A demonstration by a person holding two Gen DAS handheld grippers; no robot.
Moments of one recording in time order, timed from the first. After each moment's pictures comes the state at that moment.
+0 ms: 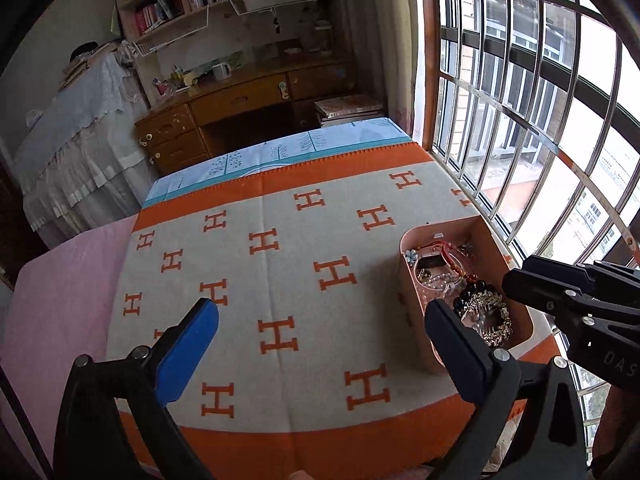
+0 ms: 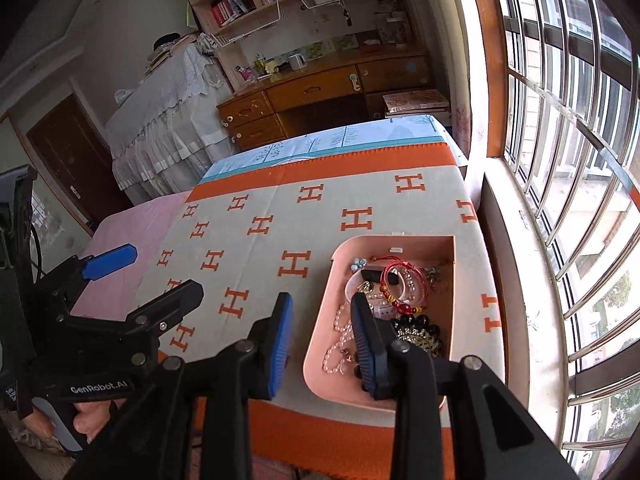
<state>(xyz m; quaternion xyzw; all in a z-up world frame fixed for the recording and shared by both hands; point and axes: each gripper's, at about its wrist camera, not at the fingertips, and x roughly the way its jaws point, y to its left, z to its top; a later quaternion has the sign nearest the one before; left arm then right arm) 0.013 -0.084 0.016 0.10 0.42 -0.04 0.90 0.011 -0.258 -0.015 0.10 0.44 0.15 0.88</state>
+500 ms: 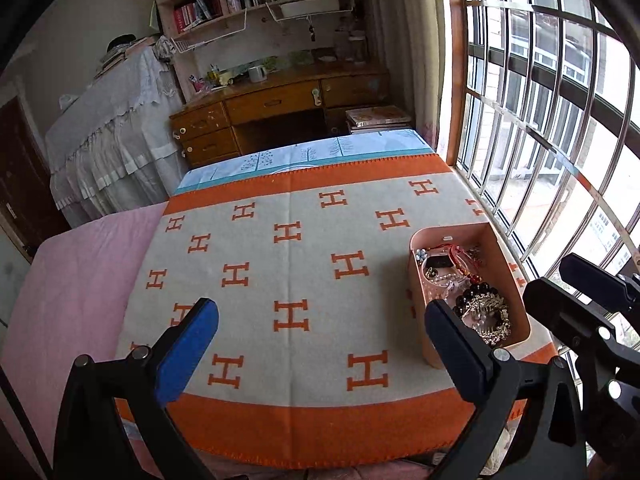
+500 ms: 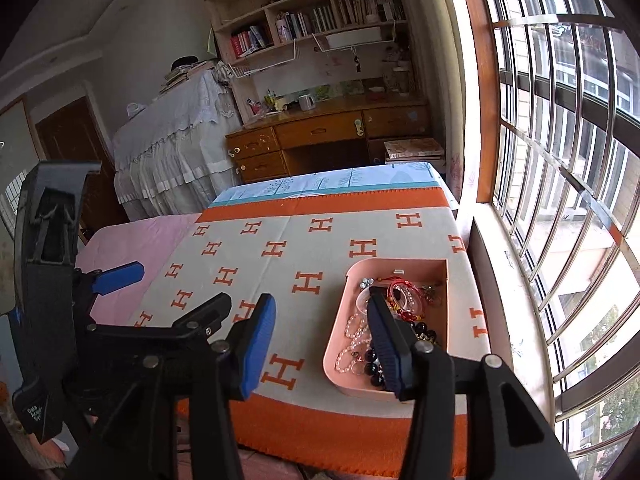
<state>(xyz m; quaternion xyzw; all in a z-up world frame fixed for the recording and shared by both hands) -0.022 -0.083 0.029 0.06 0.40 0.00 0.91 -0.047 -0.239 0.017 0.07 0.35 0.13 0.92</state>
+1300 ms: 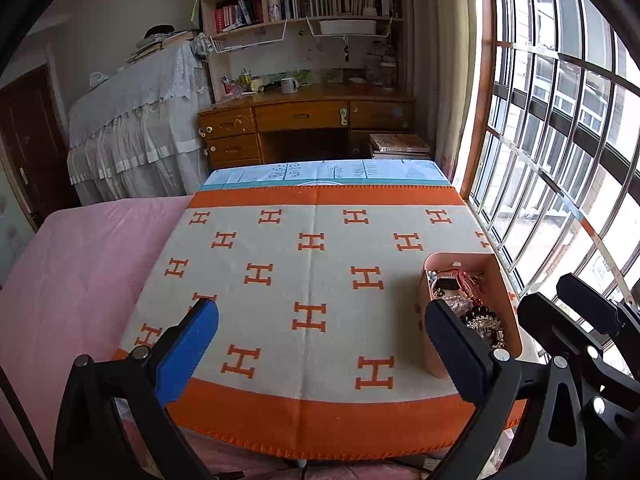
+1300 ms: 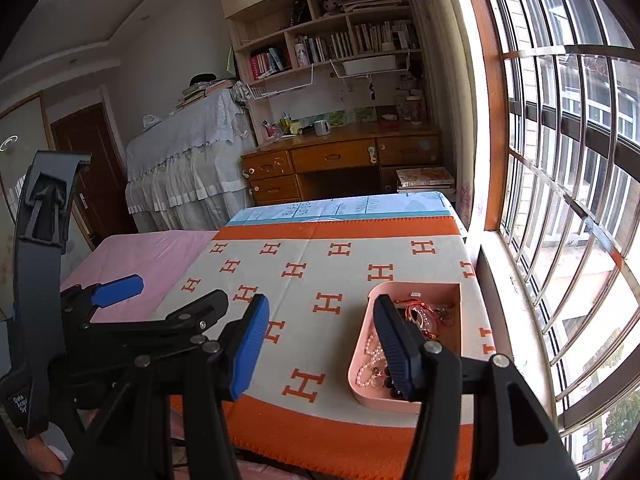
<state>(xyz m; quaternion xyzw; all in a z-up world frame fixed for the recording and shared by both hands) -0.052 -0.054 0.049 0.02 0.37 0.04 0.93 -0.068 -0.215 0.033 0.06 0.31 0.15 0.94</state>
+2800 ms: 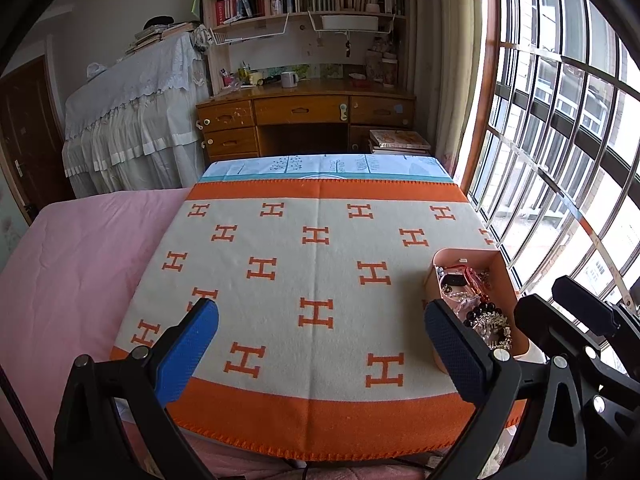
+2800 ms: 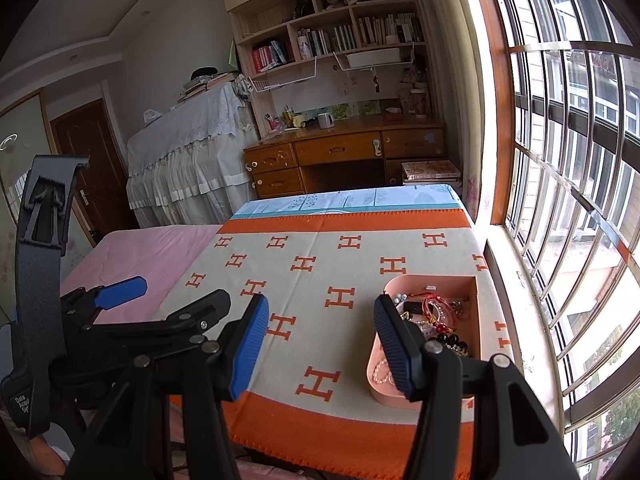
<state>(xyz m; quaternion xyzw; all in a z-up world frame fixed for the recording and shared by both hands) -0.055 -0.046 0.045 0.01 0.37 0.04 0.93 -0.069 -0.196 0.023 0.06 0.31 0.15 0.94</state>
